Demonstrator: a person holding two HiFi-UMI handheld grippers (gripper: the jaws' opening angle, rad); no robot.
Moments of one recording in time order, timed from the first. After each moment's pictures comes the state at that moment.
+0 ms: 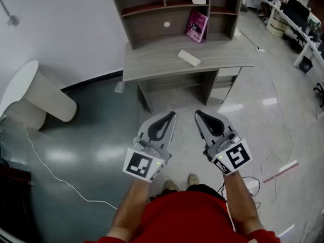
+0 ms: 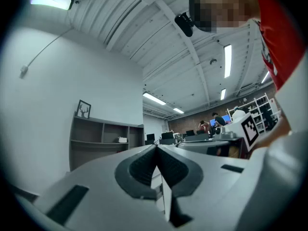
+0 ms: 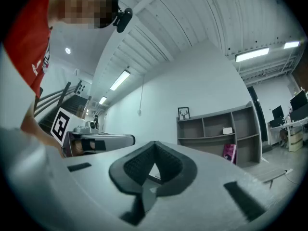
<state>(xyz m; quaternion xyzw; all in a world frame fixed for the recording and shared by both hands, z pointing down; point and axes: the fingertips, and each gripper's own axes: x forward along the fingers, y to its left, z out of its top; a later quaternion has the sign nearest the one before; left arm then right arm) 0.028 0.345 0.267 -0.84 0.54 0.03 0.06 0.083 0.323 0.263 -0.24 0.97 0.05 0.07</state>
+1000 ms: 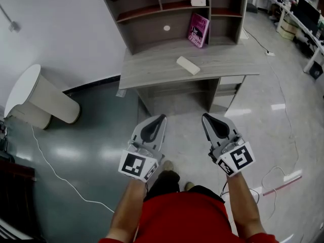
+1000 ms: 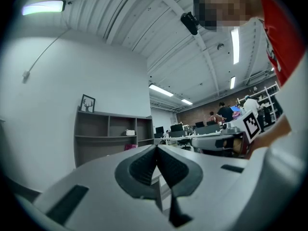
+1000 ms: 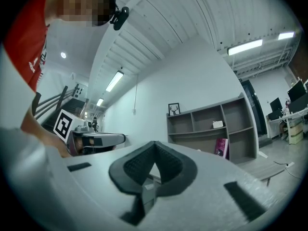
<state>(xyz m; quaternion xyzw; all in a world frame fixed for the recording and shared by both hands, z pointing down) 0.043 0.251 0.284 -0.80 0.60 0.00 0.06 0.149 0.216 0.300 -0.24 0.97 0.02 0.07</state>
